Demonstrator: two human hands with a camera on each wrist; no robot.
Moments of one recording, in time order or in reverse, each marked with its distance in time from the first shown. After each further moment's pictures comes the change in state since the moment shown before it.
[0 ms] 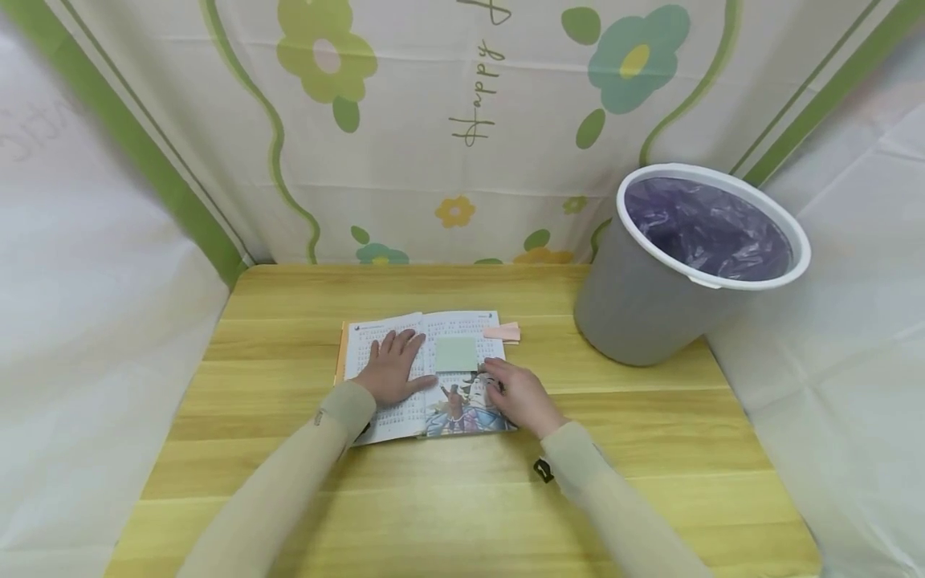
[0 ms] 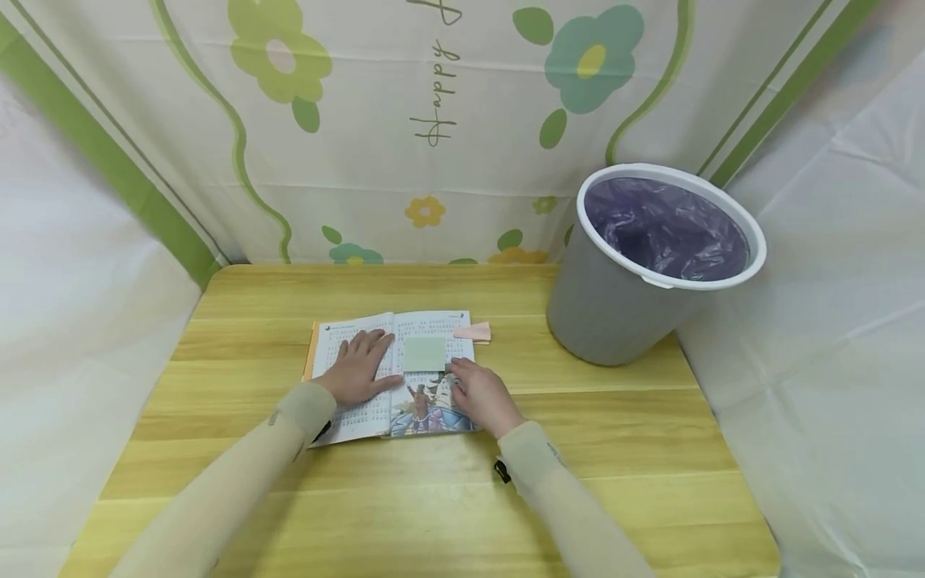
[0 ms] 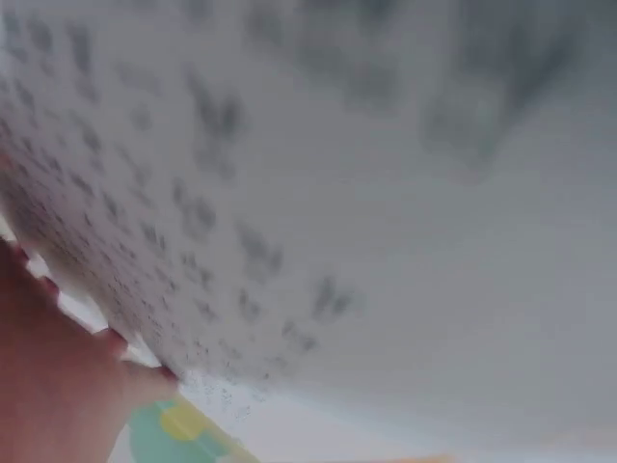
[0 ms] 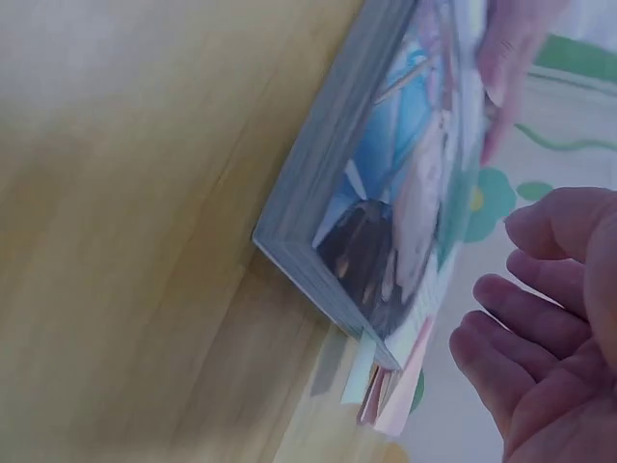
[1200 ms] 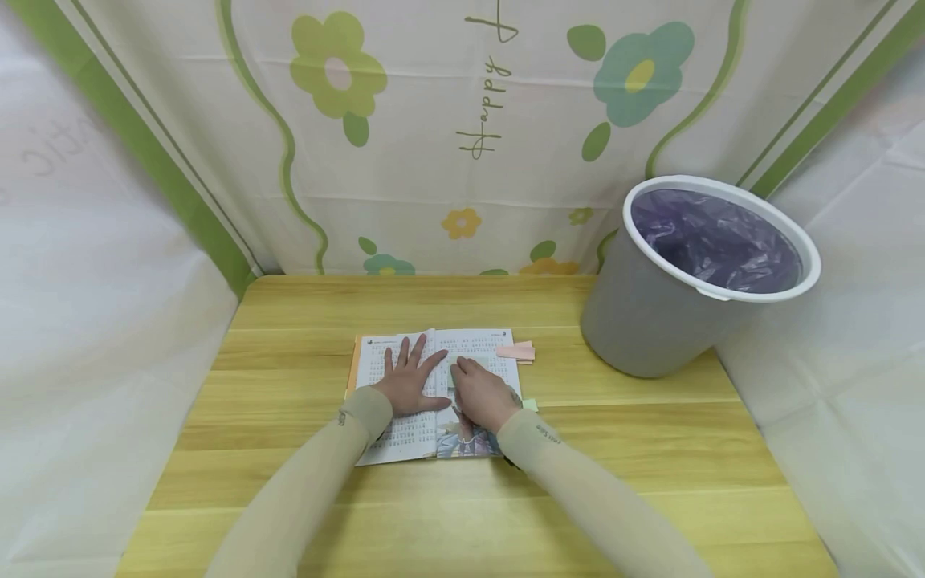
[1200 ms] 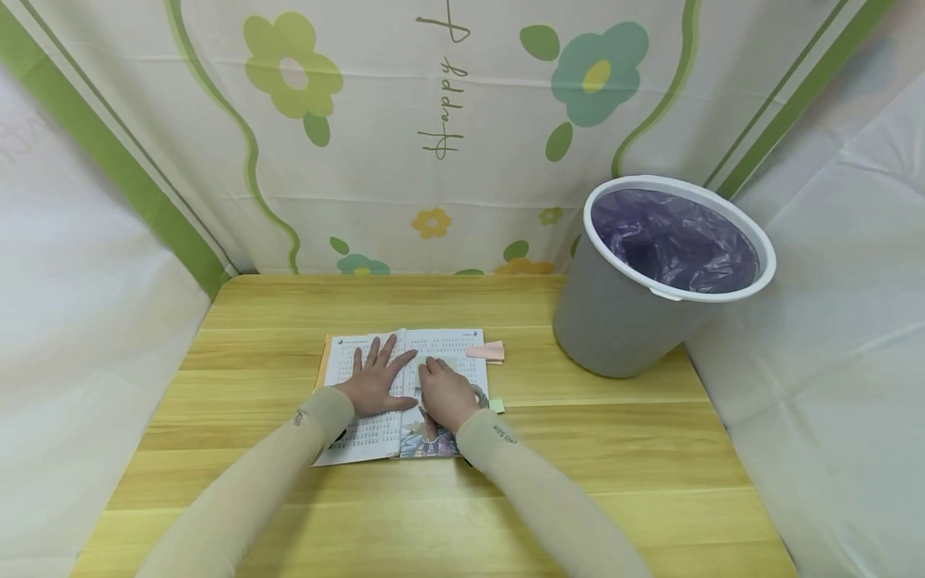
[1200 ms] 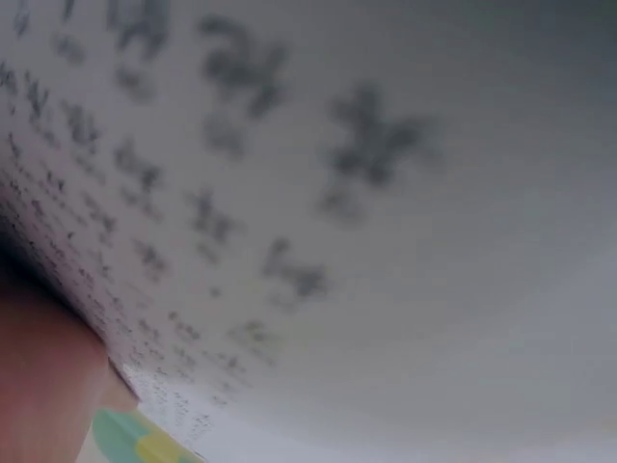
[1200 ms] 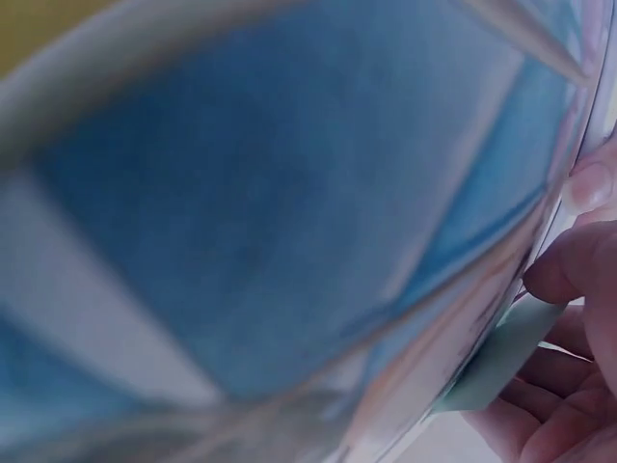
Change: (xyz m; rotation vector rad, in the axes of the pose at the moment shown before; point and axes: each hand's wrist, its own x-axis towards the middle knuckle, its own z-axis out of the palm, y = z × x) left_hand 0.007 0.007 0.010 0.014 -0.085 -0.007; right_hand 0.049 -0.032 0.045 -0.455 -0.124 -0.107
